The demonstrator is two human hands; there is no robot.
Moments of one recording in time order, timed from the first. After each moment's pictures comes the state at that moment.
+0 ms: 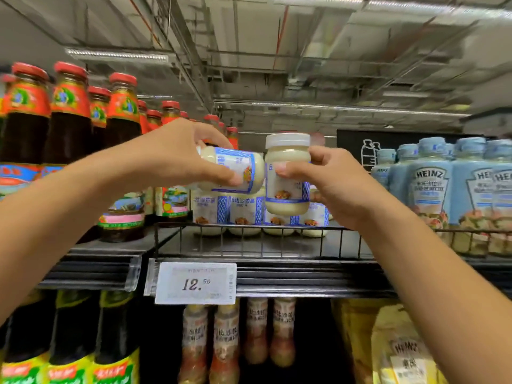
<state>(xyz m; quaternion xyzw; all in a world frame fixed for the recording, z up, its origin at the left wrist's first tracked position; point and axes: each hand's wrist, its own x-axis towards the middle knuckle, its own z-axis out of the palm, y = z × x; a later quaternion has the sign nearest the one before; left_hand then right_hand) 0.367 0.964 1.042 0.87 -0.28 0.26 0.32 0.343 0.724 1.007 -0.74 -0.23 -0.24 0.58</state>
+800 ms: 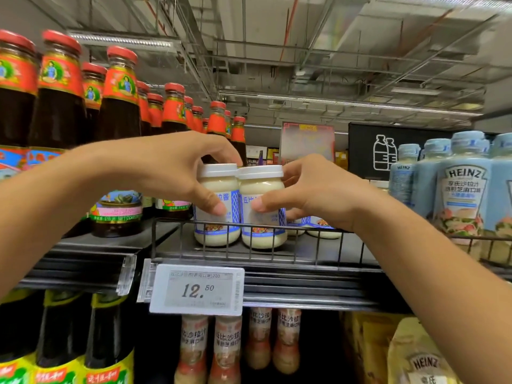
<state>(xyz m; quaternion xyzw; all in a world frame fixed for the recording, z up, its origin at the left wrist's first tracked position) 0.387 0.980 1.034 0.90 -0.36 0.18 0.16 0.367 0.744 1.006 -0.86 -0.22 -0.13 0.44</state>
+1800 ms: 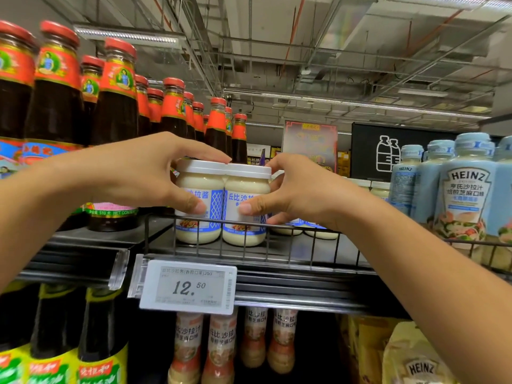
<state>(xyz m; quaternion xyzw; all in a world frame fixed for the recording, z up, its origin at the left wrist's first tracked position) 0.387 0.998 1.017 0.89 -0.35 0.20 0.20 0.377 0.755 1.006 -0.88 -0.21 -0.12 0.40</state>
